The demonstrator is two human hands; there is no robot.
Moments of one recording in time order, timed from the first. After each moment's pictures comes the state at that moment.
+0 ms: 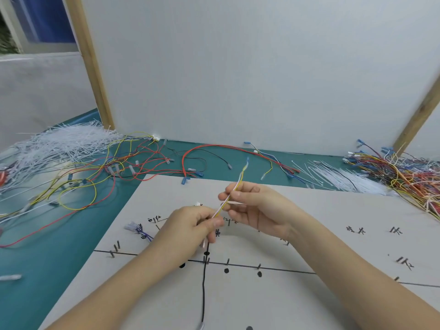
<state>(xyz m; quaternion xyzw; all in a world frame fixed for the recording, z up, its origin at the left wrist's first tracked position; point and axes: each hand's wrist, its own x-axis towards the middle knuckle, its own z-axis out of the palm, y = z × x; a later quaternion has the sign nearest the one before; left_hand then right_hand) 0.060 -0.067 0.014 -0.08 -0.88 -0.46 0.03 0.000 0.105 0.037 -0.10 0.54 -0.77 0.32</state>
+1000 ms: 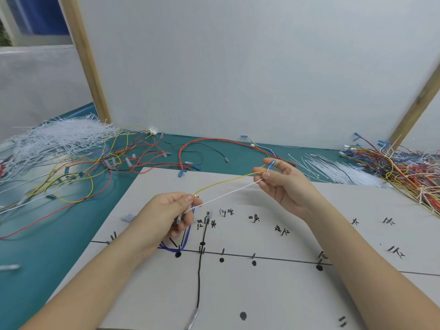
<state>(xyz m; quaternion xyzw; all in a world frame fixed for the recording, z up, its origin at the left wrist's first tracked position) 0.059 -0.086 0.018 0.05 -0.73 -0.68 -0.04 -0.034 0.154 0.028 -0.04 0.51 -0.85 0.14</state>
